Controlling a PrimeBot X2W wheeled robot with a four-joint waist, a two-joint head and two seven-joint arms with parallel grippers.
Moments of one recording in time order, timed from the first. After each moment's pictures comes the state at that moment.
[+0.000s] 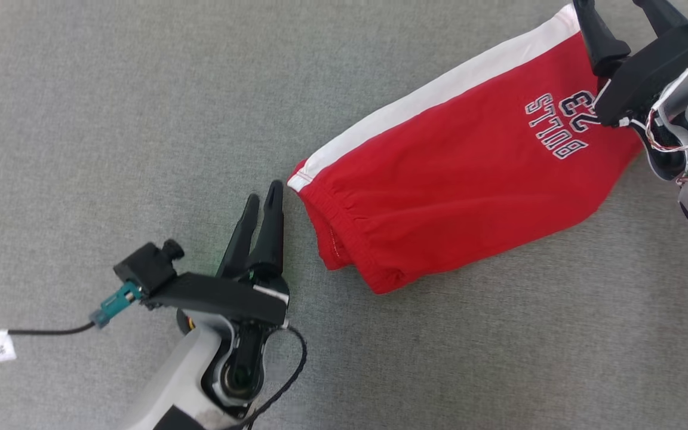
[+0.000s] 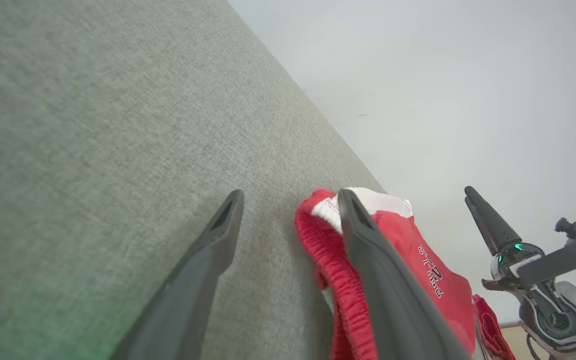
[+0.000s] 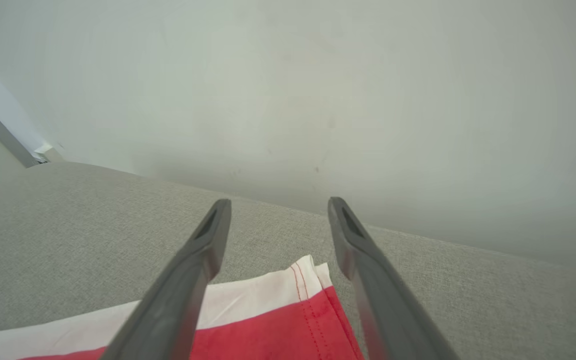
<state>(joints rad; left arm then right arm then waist) -0.62 0.10 -0.55 0.27 -1.20 0.08 -0.27 -1.32 -0.56 1.24 0.87 1.10 0.13 -0.26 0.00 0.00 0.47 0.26</state>
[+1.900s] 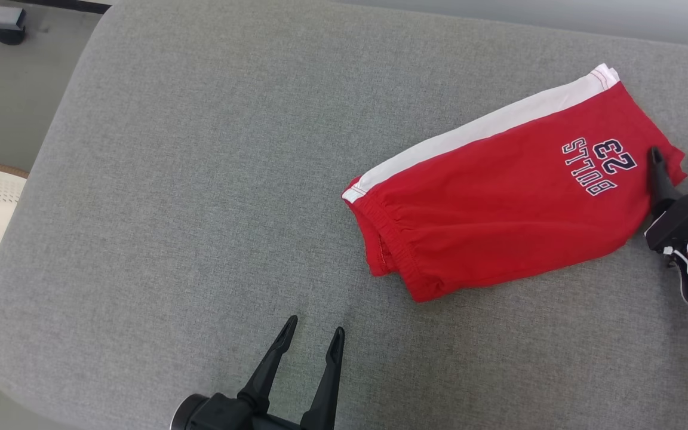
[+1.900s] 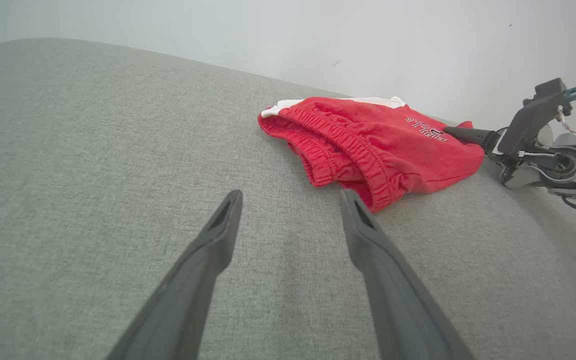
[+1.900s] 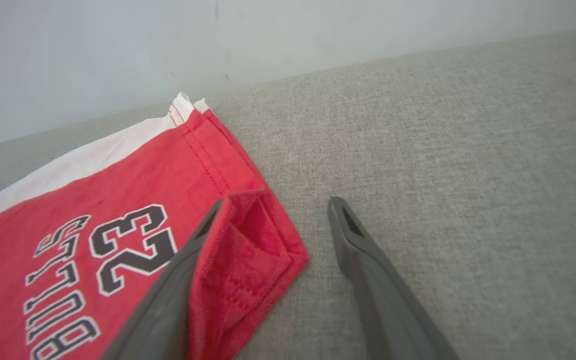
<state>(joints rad) -0.14 0.08 -0.50 -0.06 -0.31 0.14 -0.26 -0.92 -0.56 0.83 1.04 1.06 0.13 -0.25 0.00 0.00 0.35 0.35</state>
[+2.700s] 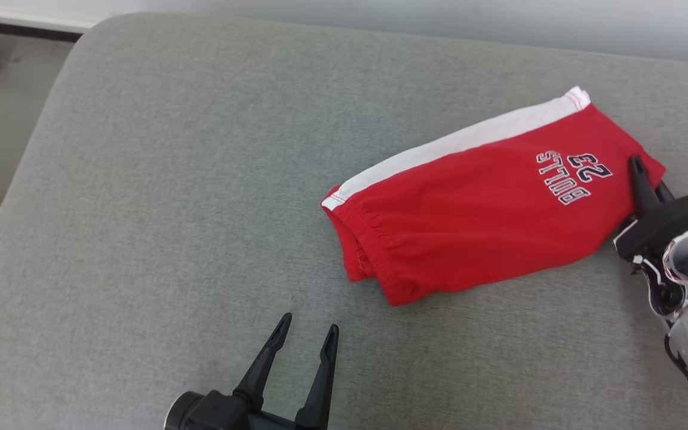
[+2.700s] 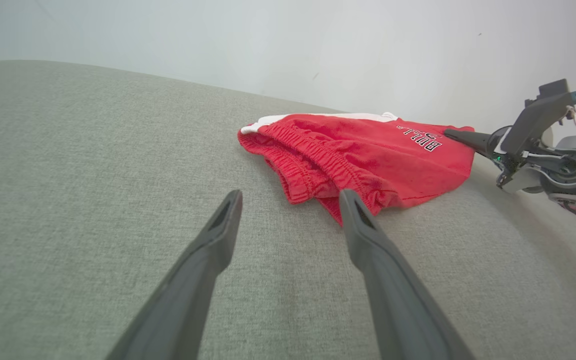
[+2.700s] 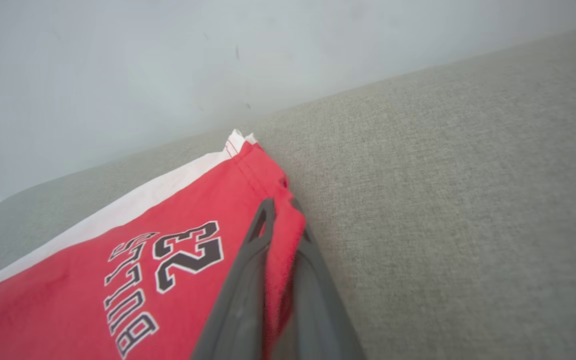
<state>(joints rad) -0.14 0.06 -0.47 -0.04 -0.27 0.12 -0.26 -0.87 -0.53 0.80 0.93 1.10 0.13 -0.26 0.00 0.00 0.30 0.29</state>
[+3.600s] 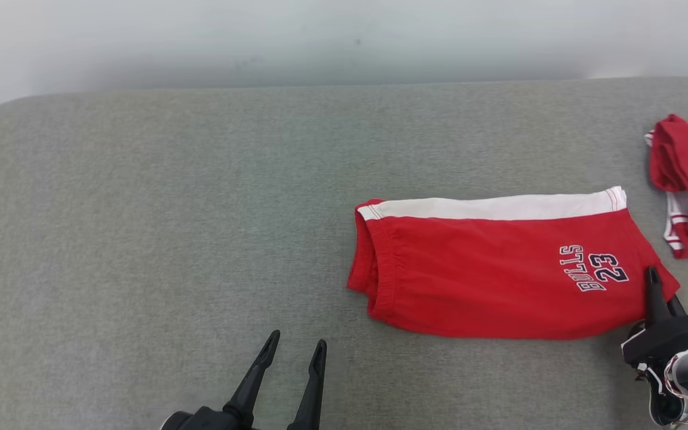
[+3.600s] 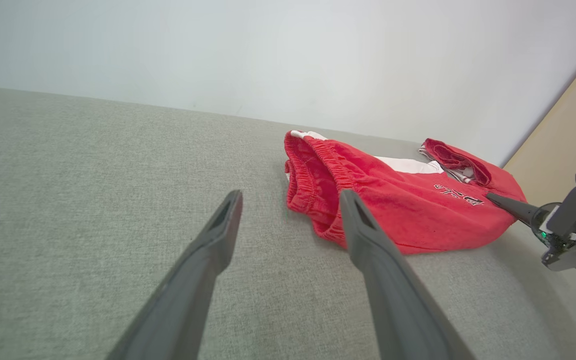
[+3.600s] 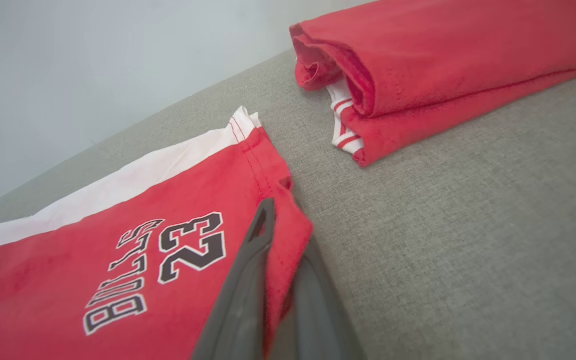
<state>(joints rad) -0.08 0.06 -0.43 -0.04 -0.26 0.12 -0.26 -0.44 -0.42 0.25 0.73 0.74 0.13 -0.26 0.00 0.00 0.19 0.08</state>
